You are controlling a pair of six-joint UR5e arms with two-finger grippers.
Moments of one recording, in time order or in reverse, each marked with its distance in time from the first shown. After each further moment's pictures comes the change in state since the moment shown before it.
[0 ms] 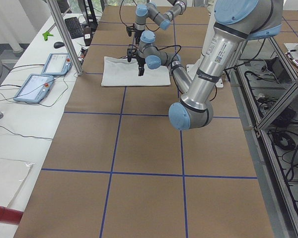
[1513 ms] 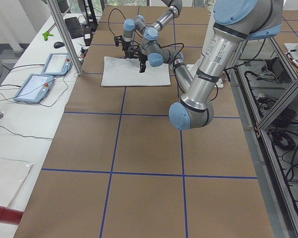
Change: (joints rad) left arm 0.009 0.002 -0.040 0.004 0.020 -0.009; right arm 0.046 0.116 -0.386 0.204 -0.124 -0.065
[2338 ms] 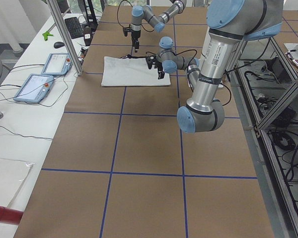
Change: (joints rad) left arm 0.255 0.095 -0.049 -0.004 0.106 -0.363; right arm 0.010 -0.224 0.393 -0.010 0.256 0.133
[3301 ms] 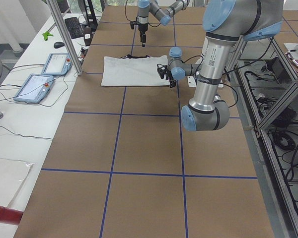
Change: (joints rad) left arm 0.129 -0.014 0.110 0.005 0.048 -0.095; right arm -0.001 -0.087 0.149 -0.035 0.072 0.093
